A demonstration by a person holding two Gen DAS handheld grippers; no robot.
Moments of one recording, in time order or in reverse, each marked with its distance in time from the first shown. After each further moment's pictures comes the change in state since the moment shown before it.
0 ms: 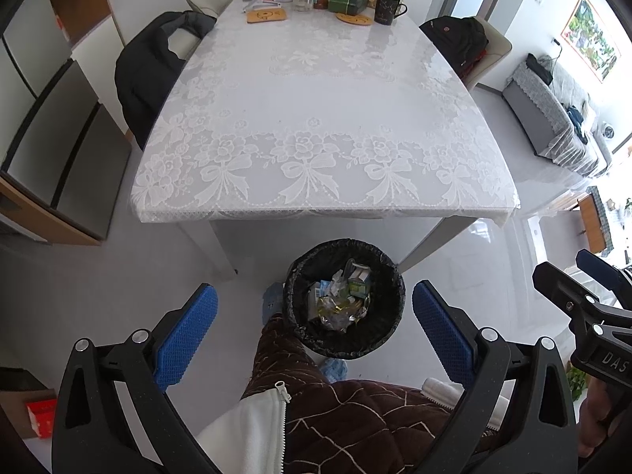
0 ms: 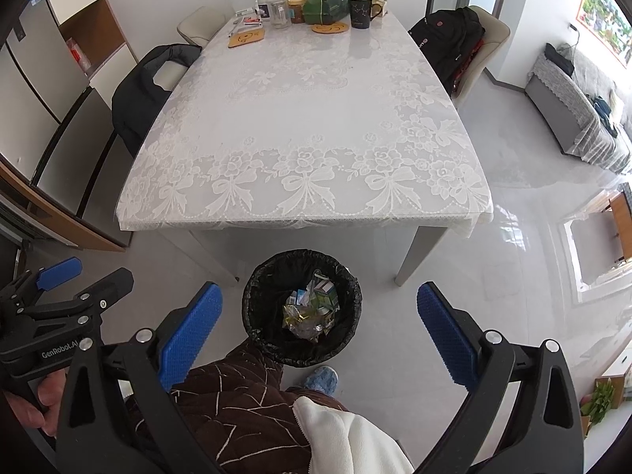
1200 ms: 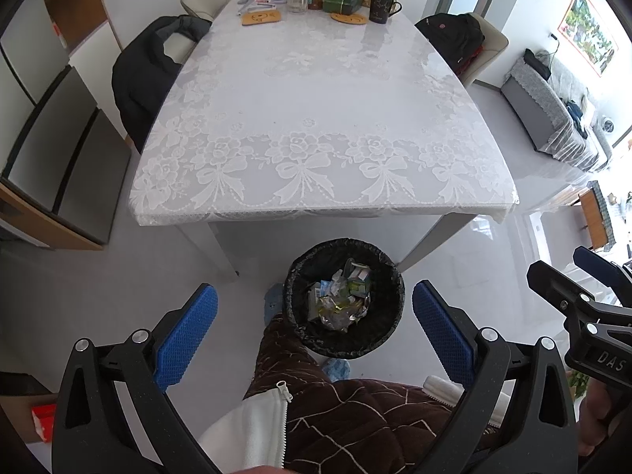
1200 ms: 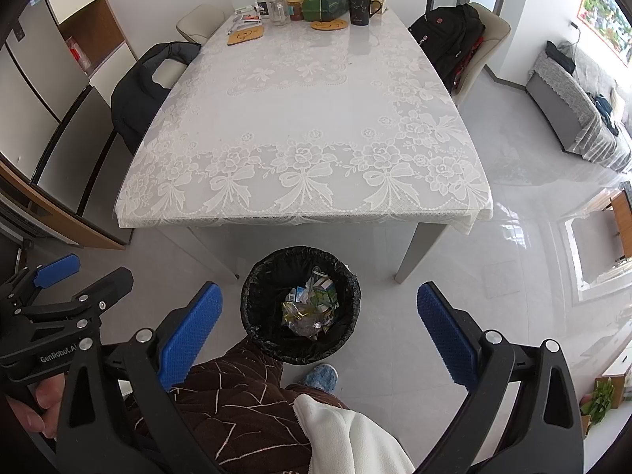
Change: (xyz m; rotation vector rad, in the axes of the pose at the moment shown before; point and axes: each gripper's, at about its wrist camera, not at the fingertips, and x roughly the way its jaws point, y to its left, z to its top) left arm -0.001 -0.006 0.001 0.023 0.001 0.006; right arm 0.002 -0.002 -0.004 0.000 0.004 0.002
